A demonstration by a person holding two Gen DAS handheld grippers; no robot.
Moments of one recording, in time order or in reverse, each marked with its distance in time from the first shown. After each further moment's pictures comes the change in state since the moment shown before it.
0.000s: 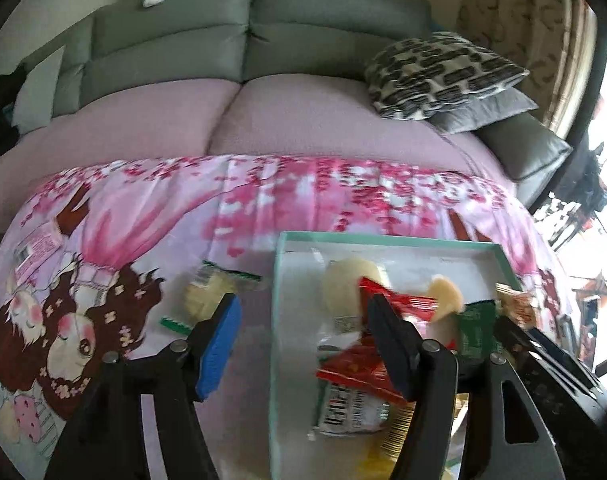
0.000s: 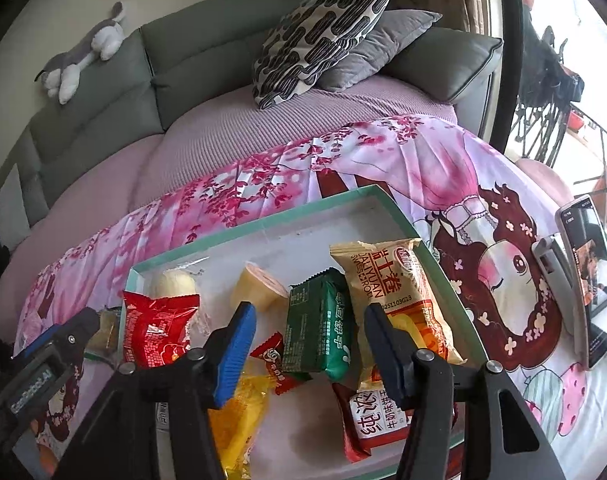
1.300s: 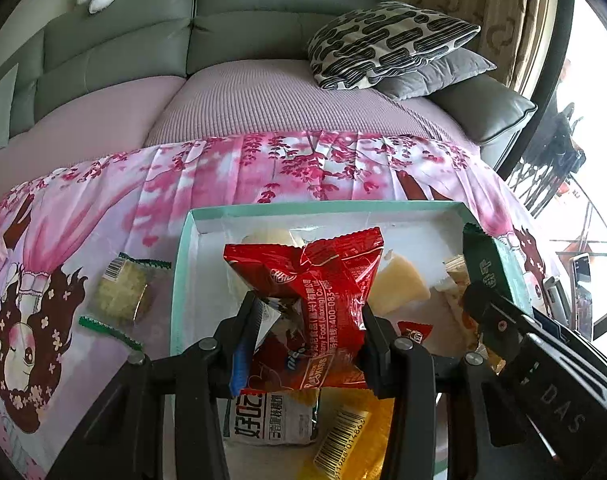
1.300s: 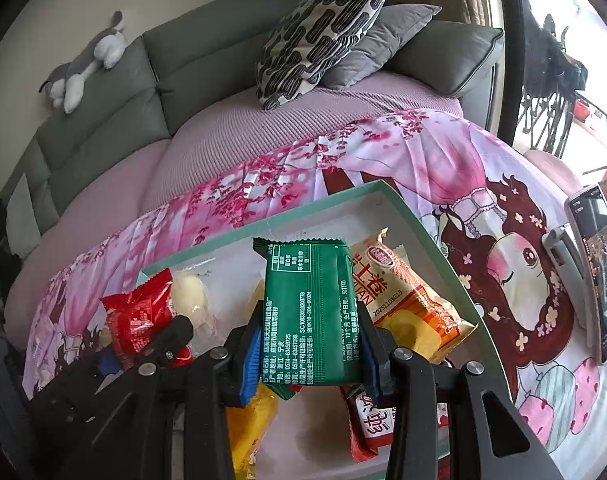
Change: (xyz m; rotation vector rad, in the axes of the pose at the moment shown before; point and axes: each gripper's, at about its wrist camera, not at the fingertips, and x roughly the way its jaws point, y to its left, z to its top) left arm 0.028 -0.057 -0.021 0.121 0.028 -0.114; right arm 0.004 -0.005 -0.003 0.026 0.006 0.048
